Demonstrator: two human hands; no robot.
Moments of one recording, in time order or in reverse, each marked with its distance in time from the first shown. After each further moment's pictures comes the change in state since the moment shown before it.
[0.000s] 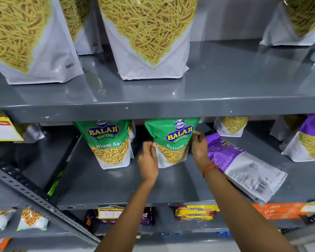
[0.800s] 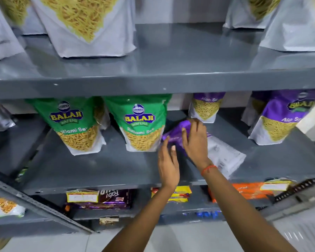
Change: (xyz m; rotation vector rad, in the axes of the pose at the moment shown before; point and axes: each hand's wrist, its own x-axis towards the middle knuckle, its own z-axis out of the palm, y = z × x) left_hand -0.123 0.077 0.097 -0.274 -0.172 -0.064; right_hand -0.005 0.003 -0.117 -0.896 0.020 -0.656
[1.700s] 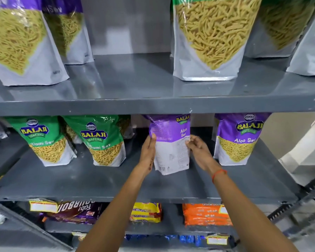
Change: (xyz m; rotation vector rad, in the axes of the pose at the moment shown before) left_hand 0.046 0.084 0.102 -0.392 -0.186 -0.289; right_hand 0.059 0.165 -0.087 1.084 -0.427 0.408
